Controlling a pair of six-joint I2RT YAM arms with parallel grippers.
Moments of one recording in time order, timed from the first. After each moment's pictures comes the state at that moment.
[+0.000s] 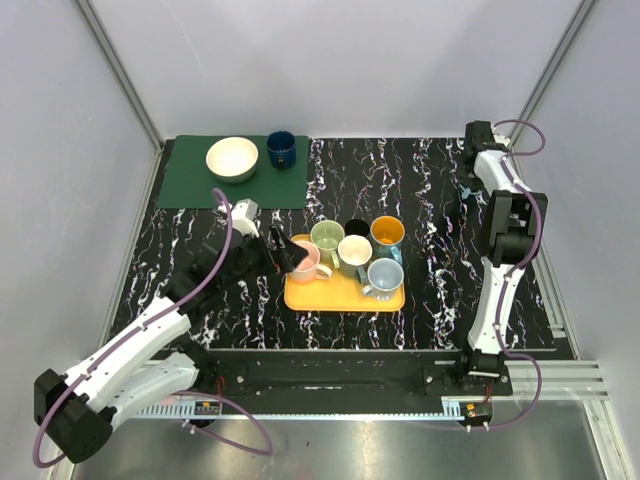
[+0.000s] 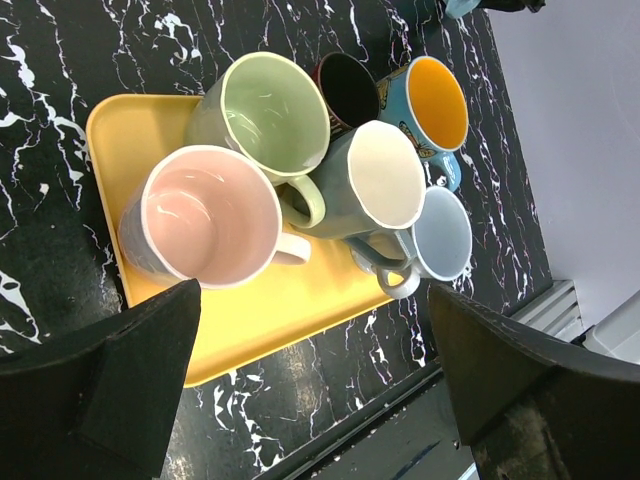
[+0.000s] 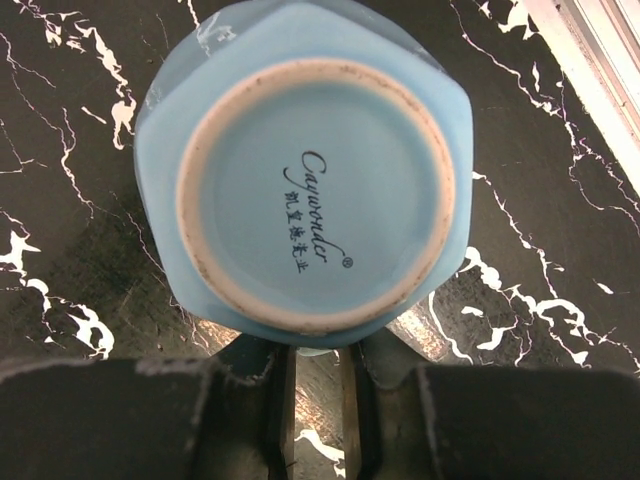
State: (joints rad) left arm -0.63 0.84 0.68 -0.25 0.04 -0.71; right arm -0.09 2.29 1.93 -0.67 0.38 0.48
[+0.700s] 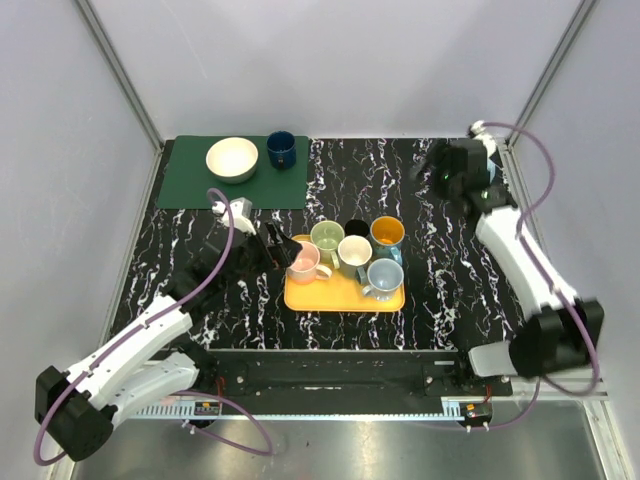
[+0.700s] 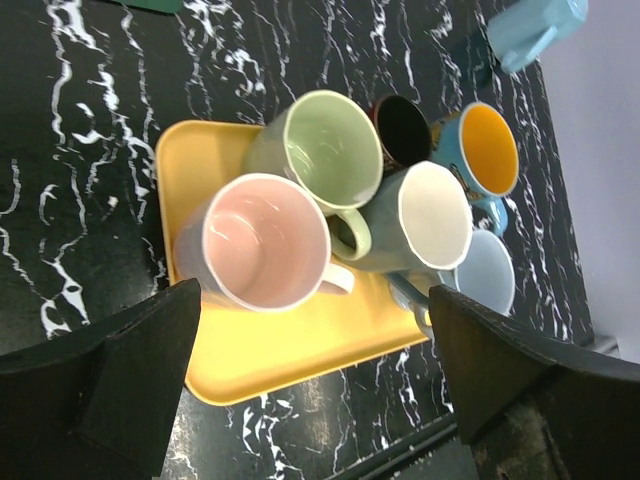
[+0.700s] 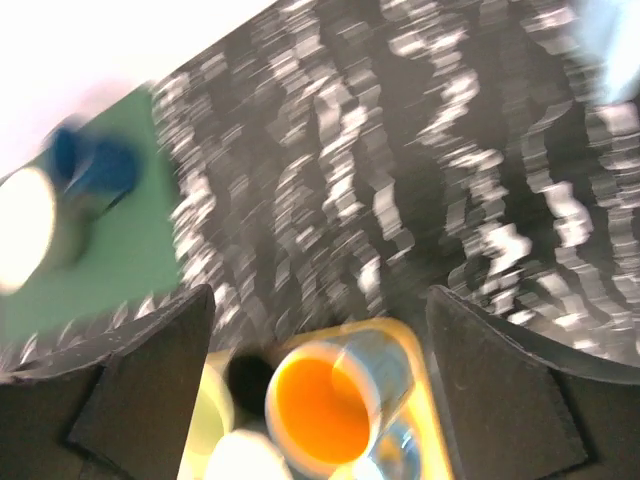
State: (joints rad) left arm -0.63 0.87 0.68 -0.25 -0.07 -0.72; right arm 0.14 1.49 1.35 -0.48 0.23 0.63
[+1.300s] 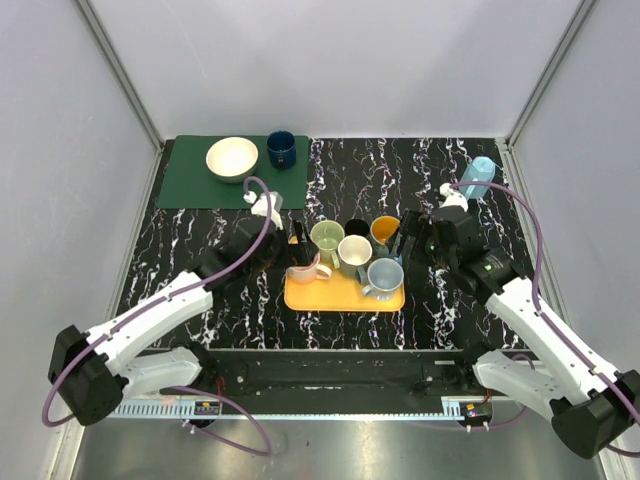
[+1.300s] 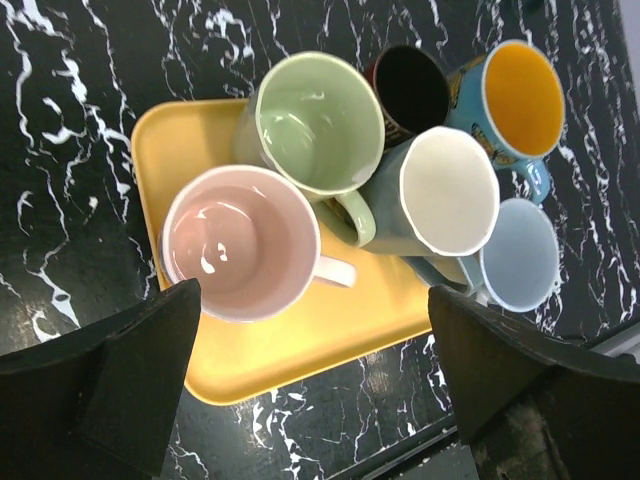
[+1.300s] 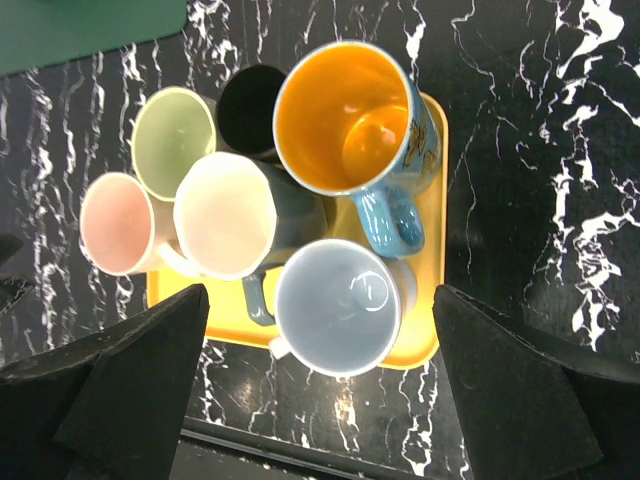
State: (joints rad) left arm -0.72 1.06 0.82 -0.31 -0.16 -0.63; right arm 0.50 0.95 0.91 -0.58 0.12 0.64
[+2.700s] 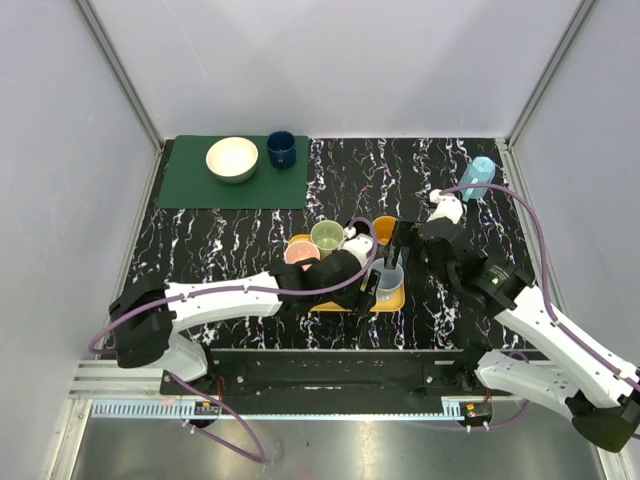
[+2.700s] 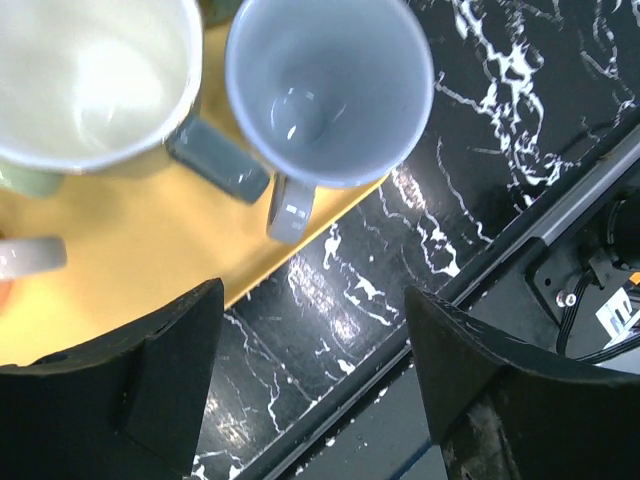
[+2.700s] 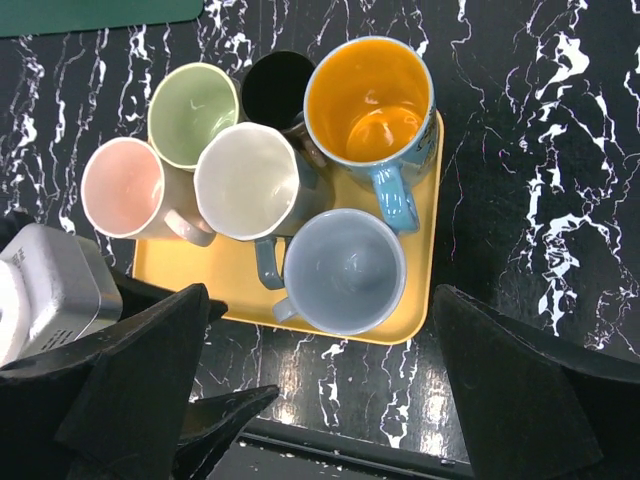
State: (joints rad) left arm -1.17 1.48 0.97 -0.24 -0.16 -0.57; right arm 0.77 0.92 0.99 -0.73 0.38 0.64
